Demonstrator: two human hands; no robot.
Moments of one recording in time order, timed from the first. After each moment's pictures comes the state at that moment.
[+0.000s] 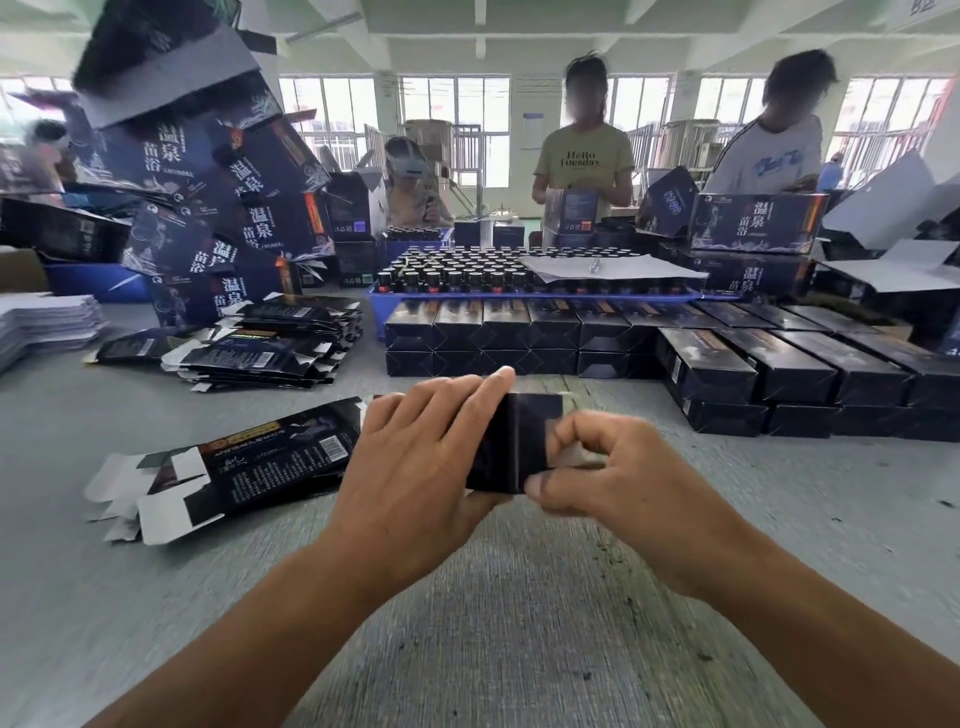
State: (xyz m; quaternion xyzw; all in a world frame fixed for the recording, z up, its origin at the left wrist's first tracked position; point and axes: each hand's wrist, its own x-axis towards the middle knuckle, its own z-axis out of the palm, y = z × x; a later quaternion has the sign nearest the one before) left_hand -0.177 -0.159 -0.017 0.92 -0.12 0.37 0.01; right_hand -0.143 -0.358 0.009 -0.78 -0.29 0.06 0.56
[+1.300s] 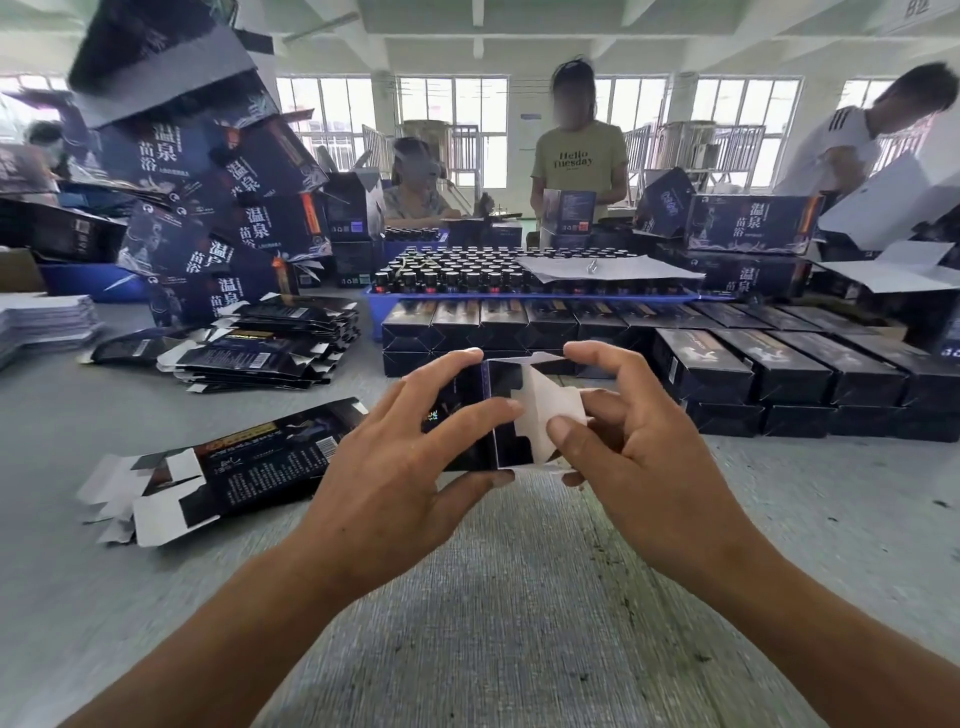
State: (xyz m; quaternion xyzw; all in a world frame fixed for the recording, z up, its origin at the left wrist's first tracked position) left_hand -0.186 -0.148 -0.008 0.90 -0.20 0.38 0.13; right_hand -0.140 -0.361 0.005 -0.76 -0.34 -0.12 0.54
